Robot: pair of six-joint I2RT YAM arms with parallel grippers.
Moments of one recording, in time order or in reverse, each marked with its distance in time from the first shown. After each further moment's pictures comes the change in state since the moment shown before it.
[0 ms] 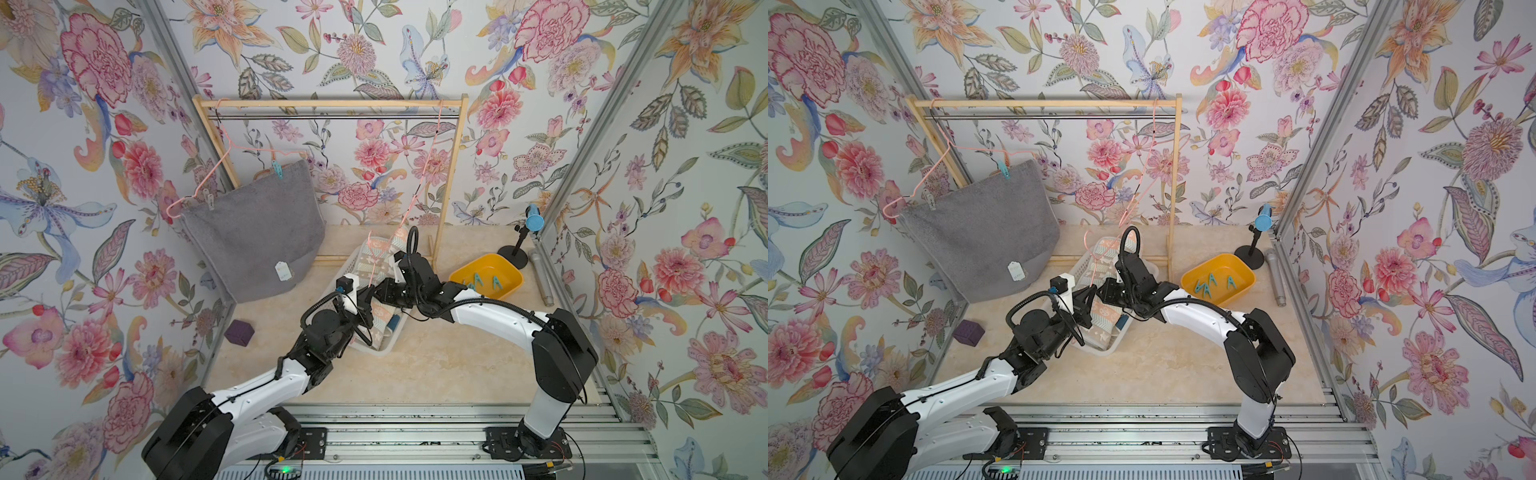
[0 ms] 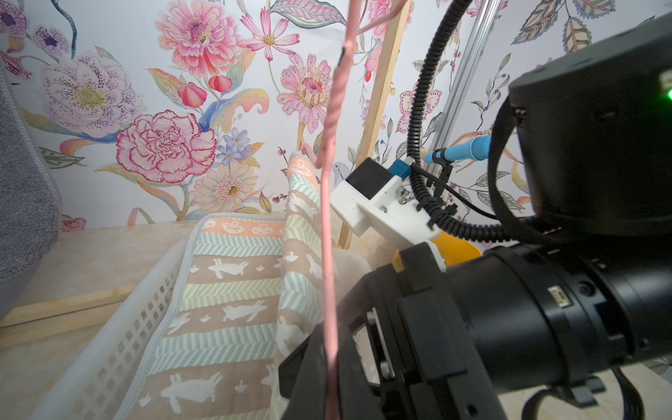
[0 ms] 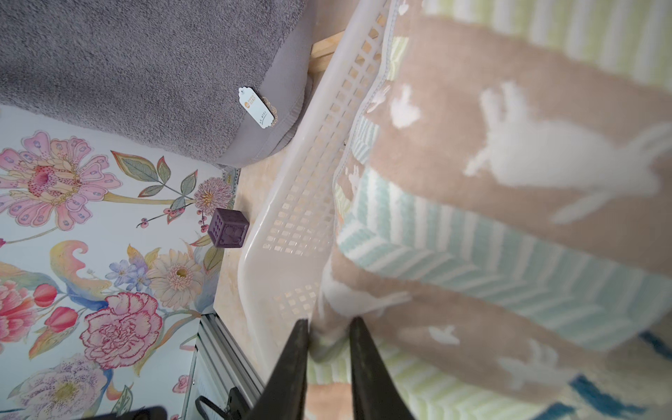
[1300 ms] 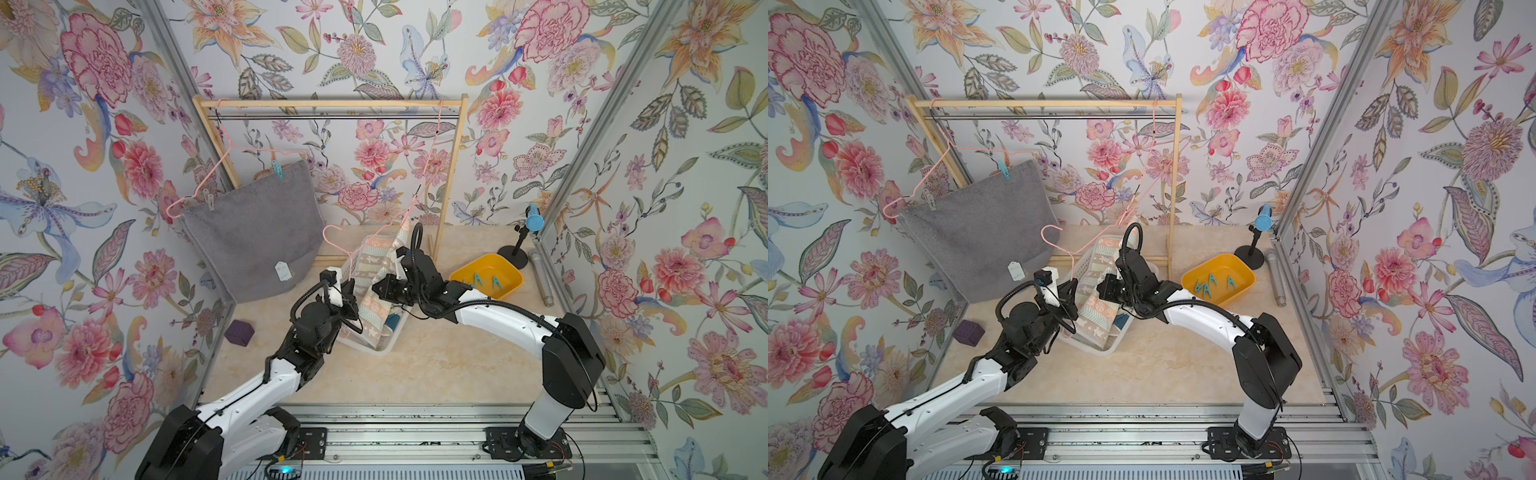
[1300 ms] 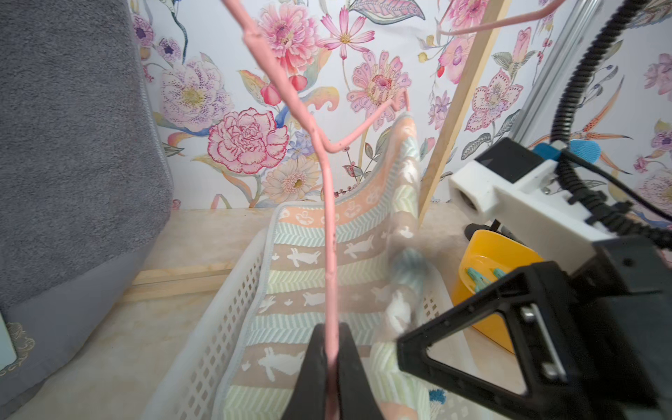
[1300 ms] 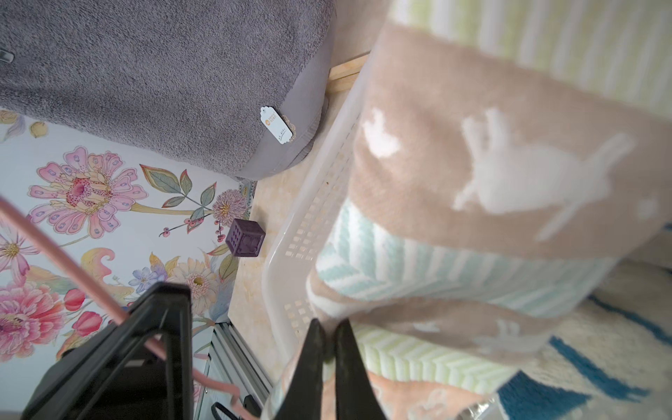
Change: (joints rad) left arm 0.136 -0.079 0.036 -0.191 -0.076 0.008; right arm 0.010 -0.064 0.000 0.000 0.018 0.016
